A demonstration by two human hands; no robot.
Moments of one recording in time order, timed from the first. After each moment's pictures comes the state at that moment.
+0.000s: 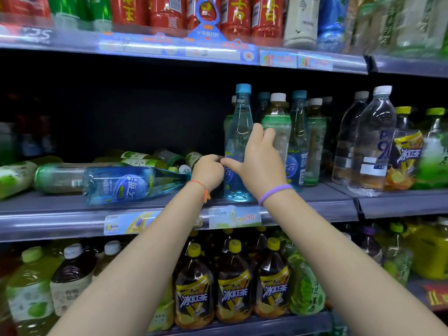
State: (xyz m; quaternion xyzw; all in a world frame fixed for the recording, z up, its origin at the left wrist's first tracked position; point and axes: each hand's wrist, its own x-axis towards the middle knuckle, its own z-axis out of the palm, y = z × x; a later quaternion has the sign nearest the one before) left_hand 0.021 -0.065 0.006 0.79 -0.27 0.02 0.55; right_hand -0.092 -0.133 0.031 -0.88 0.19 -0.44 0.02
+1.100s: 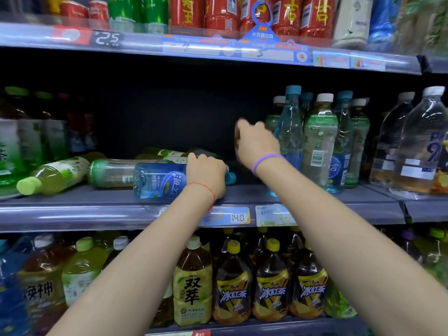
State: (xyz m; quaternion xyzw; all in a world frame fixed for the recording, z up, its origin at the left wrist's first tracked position) left_hand 0.026 0.031 0.011 0.91 -0.28 0.30 -0.04; right_hand -0.021 -0.069 0.061 -0.92 0.16 -0.36 -0.02
